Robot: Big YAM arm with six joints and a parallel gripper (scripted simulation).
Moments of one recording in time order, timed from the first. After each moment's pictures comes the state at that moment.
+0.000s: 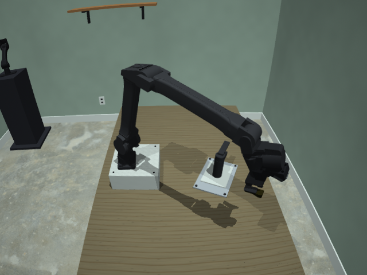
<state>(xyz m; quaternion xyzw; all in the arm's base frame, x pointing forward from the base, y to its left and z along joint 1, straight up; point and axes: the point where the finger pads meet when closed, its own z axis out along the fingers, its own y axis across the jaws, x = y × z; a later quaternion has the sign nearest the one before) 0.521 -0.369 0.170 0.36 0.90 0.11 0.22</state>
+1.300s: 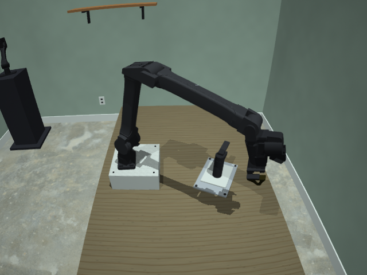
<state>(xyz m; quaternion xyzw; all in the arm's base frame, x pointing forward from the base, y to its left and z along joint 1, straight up) 0.534 -0.296 0.156 0.23 0.95 0.08 0.18</state>
